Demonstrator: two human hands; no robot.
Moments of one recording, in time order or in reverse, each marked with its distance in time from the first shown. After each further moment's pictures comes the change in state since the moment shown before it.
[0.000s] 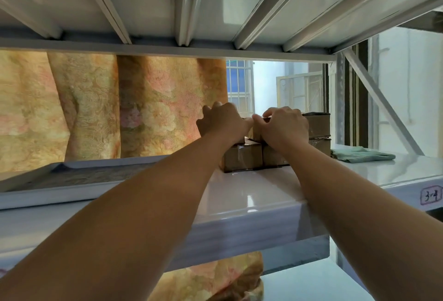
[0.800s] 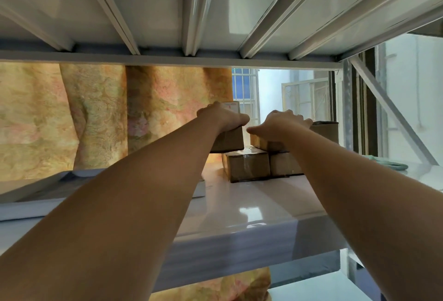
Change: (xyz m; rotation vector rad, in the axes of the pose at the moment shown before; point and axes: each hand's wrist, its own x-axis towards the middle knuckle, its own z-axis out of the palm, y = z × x) left_hand 0.028 -0.008 -0.036 -0.194 -0.288 -0.192; right_hand 0.037 -0.022 -0.006 -0.215 -0.368 0.158
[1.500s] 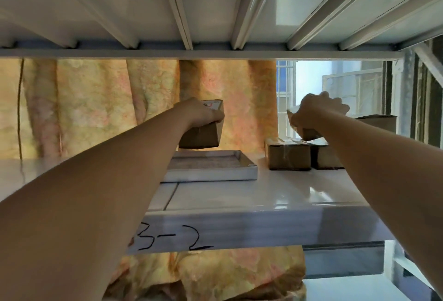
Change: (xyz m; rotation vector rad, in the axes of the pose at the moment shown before) left_hand -0.028 -0.111 -0.097 0.035 0.024 -0.142; right_hand -0.007 -0.034 -0.007 0.016 0.138 -0.037
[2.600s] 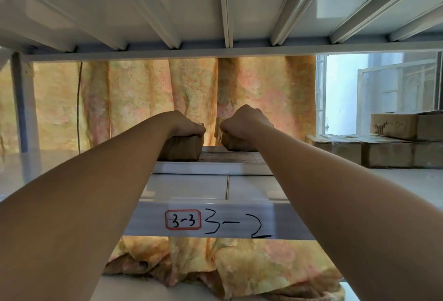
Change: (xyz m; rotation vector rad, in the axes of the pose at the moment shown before) left_hand -0.029 -0.100 -0.068 0.197 -0.023 -0.261; right_hand -0.115 -0.190 0.000 0.622 -0.372 -0.262
